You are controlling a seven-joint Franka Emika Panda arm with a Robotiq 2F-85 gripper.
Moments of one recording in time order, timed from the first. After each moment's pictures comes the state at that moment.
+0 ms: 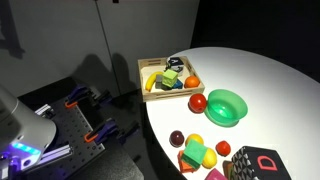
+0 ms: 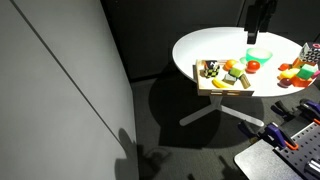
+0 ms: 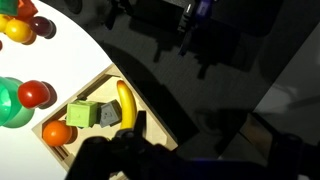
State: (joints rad) arm 0.14 -0.30 0.15 -2.32 -0.01 1.82 -0.02
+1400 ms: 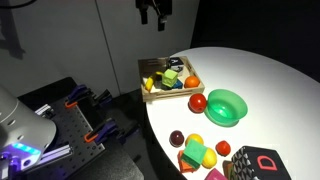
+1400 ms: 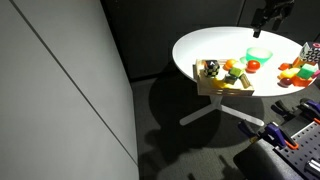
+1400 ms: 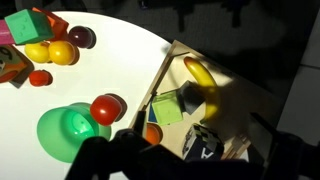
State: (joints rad) arm -0.06 -0.19 -0.01 -2.38 -0.10 2.13 0.10
